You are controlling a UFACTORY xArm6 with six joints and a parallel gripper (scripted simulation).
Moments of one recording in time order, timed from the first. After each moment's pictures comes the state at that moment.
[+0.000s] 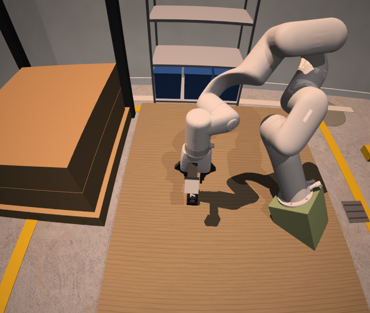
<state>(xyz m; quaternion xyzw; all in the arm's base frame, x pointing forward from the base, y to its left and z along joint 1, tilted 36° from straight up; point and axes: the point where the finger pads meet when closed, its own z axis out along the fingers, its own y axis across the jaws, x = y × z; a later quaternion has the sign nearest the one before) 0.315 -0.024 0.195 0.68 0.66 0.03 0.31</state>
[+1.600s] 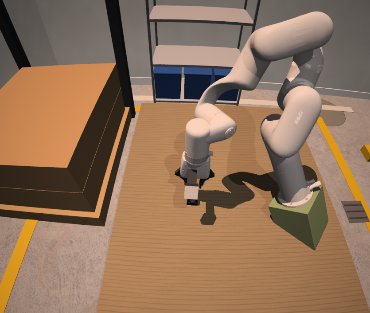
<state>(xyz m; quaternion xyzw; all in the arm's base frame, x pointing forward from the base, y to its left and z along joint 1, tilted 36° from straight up) 0.332 -0.040 0.165 0.68 0.67 0.03 0.31</state>
